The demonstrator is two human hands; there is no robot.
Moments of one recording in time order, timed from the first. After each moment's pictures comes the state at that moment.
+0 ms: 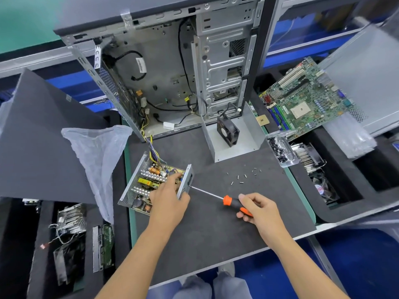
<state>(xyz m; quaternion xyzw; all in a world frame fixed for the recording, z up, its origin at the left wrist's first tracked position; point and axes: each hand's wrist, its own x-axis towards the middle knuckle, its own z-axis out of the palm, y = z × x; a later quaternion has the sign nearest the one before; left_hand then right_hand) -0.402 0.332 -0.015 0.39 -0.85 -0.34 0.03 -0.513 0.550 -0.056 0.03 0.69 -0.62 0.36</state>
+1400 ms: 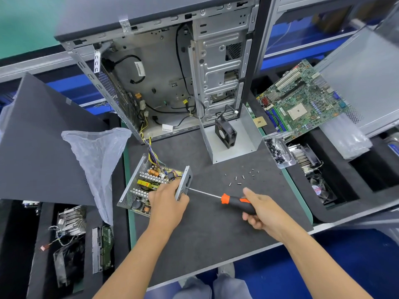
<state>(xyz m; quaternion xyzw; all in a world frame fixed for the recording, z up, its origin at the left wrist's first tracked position) -0.403 0.332 -0.021 0.37 -0.89 -0.26 0.04 -0.538 0.551 -0.031 0.08 0.71 -0.49 0.50</state>
